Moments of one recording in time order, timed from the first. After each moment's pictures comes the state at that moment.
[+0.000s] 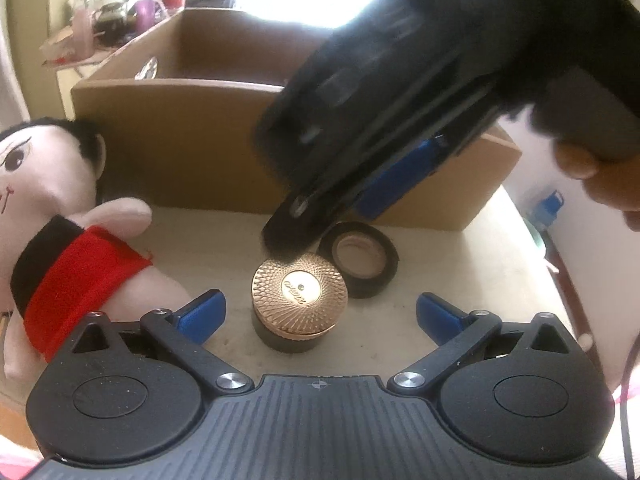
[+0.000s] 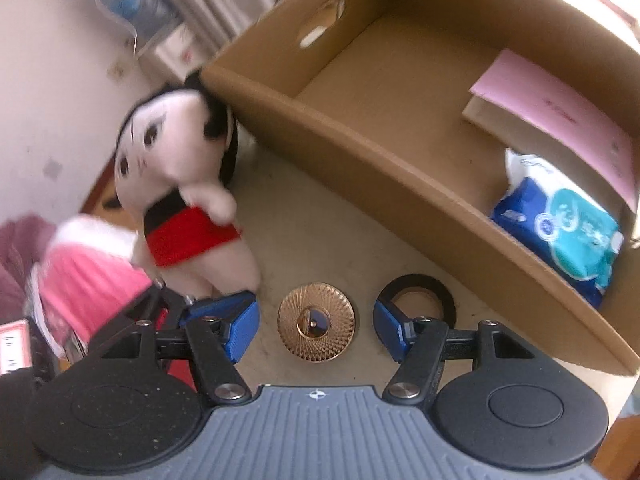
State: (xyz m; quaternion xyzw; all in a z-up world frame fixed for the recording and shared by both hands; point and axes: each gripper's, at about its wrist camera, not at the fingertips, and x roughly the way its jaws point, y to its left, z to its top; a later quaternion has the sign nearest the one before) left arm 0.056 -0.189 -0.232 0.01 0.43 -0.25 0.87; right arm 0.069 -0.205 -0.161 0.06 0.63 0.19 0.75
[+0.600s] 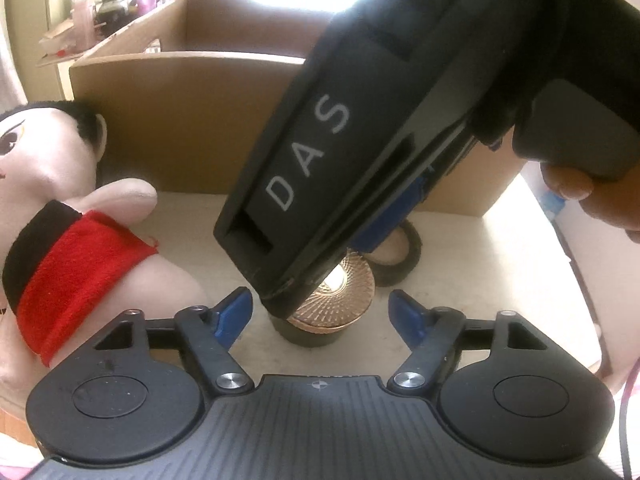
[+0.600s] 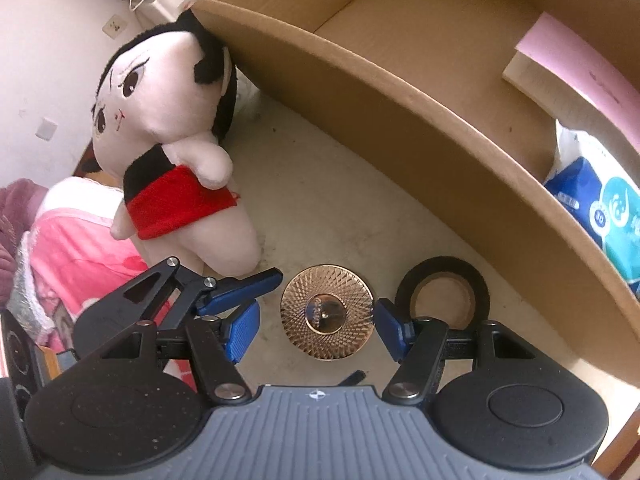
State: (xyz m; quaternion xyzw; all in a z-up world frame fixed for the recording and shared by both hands) left arm 0.064 -0.182 -0.247 0.02 0.45 -0.24 0.86; right arm 0.078 -0.180 -0.190 0.03 0.67 0.21 0.71
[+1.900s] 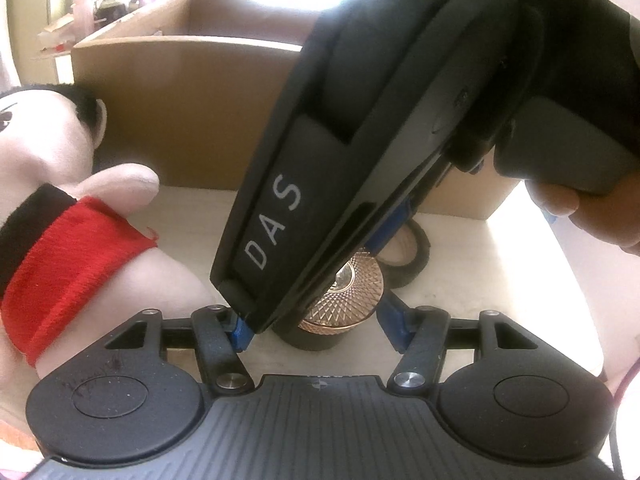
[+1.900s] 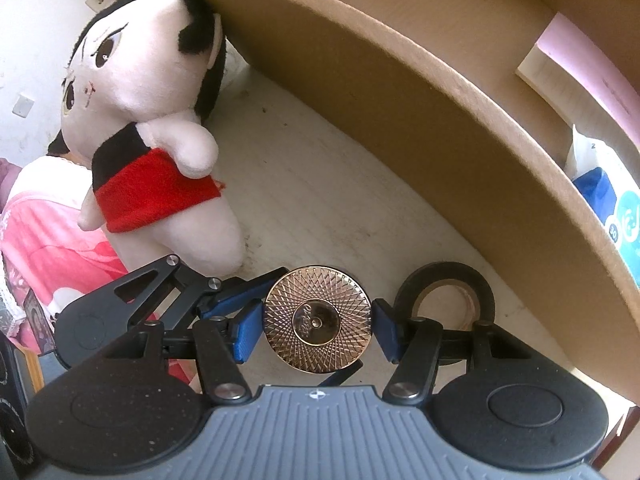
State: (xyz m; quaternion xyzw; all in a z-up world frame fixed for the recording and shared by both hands) left arm 0.063 -0.165 -0.250 0.00 0.44 -0.25 0.86; right arm 0.068 -0.172 -0.197 -0.01 0.69 0.20 0.69
